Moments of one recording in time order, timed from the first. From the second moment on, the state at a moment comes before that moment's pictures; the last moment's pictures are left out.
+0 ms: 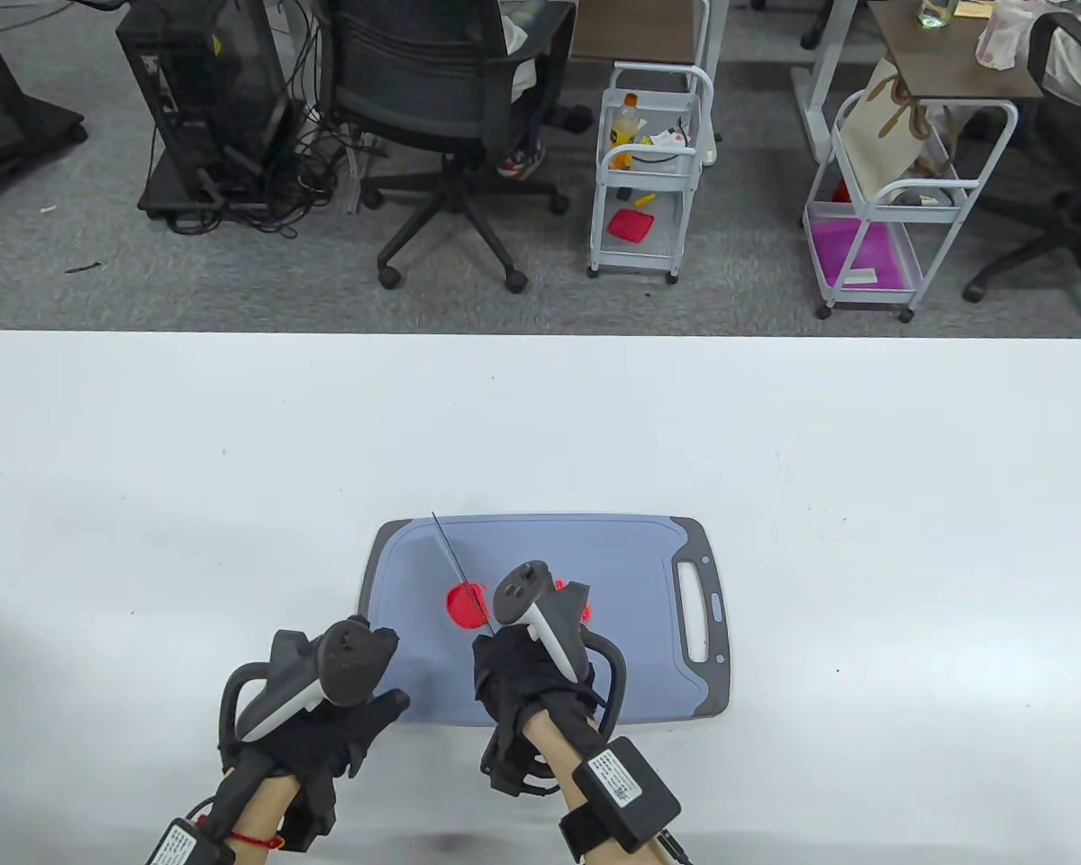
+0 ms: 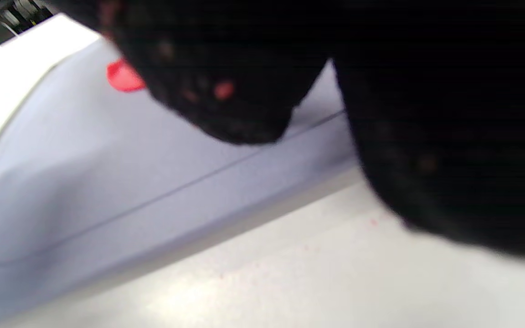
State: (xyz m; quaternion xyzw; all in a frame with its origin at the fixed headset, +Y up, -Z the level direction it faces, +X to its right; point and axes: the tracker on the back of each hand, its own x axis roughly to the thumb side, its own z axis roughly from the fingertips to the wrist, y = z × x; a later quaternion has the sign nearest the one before) left_hand -0.234 -0.727 -0.255 -0.19 -0.07 0.06 0.98; right_hand -0.007 -0.746 -0.295 -0.13 0.25 0.93 0.23
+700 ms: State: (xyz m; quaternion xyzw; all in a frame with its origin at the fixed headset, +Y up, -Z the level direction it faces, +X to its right) left_hand -0.230 -0.727 -0.255 -0.19 -0.07 0.05 0.98; right_hand -0.008 -0.745 -0.295 -0.14 0.28 0.93 0.22
